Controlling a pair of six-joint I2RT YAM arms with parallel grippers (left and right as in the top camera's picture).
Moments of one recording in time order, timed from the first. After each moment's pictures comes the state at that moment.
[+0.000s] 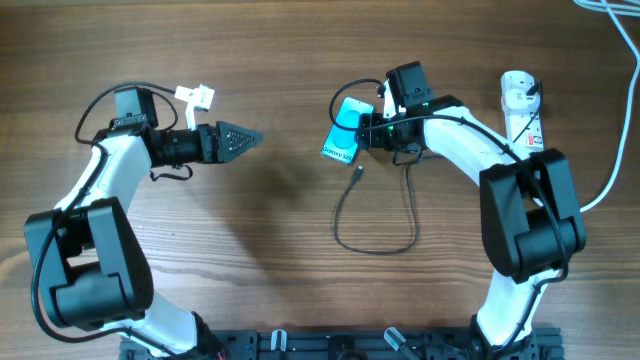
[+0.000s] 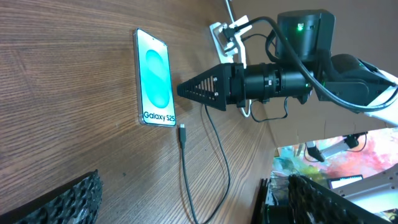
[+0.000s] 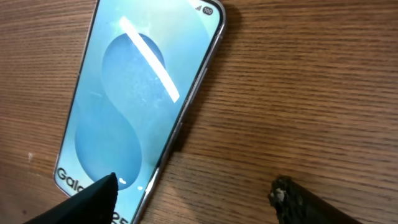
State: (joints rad) left arm 0.19 1.78 1.07 -0.59 1.21 0.20; right arm 0.31 2.01 1.28 -0.48 -0.22 0.34
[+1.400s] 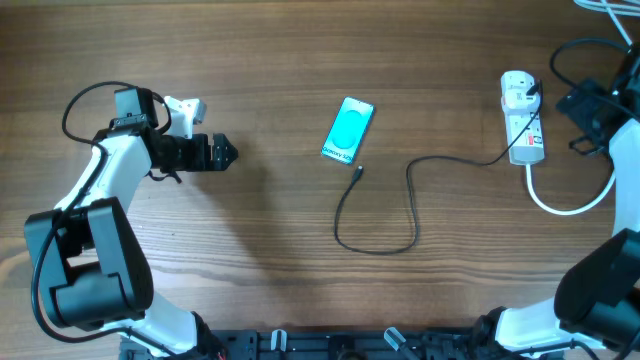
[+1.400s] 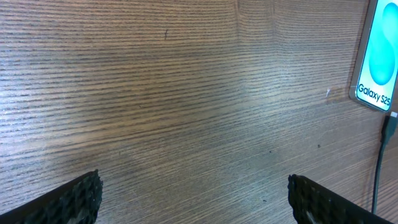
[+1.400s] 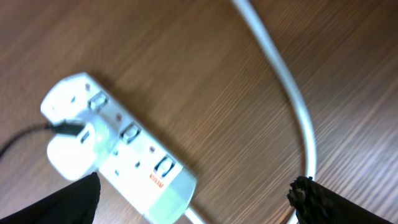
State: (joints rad) left arm 0.19 1.78 1.07 -0.59 0.49 0.20; right arm -0.41 1.69 1.36 -0.75 0.16 0.41
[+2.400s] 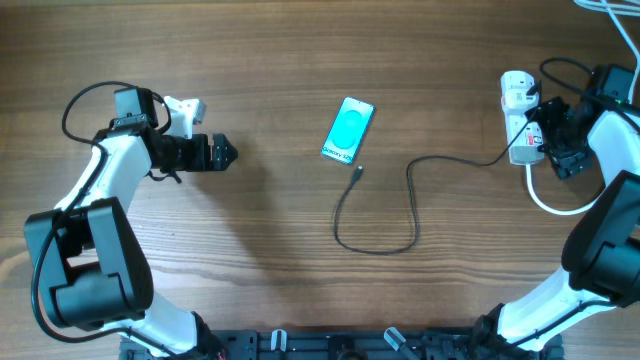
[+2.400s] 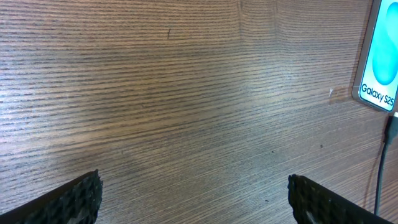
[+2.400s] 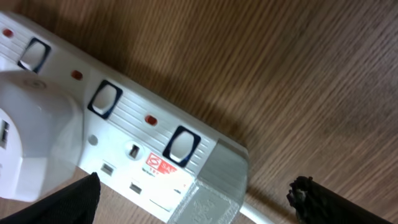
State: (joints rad) left arm 0.19 1.78 1.07 -0.59 0.48 0.20; right arm -0.42 1.90 1.31 -0.67 -0.04 0.71
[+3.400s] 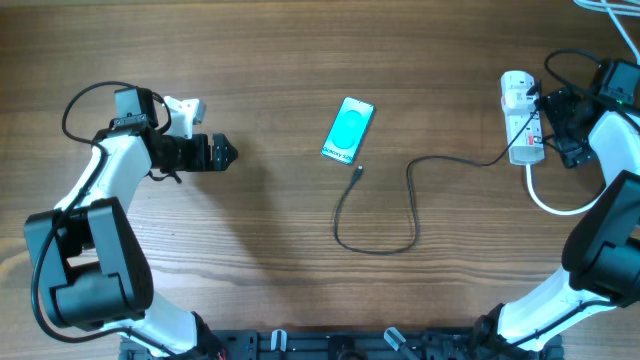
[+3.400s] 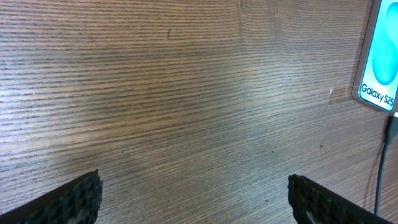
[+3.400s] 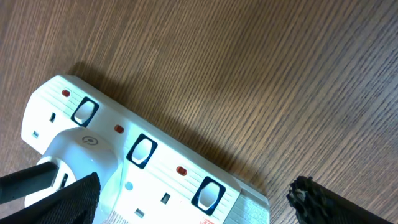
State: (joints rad) left arm 0.19 1.78 1.07 -0.59 0.48 0.20; right arm -0.42 1.90 1.31 -0.54 0.01 0.71
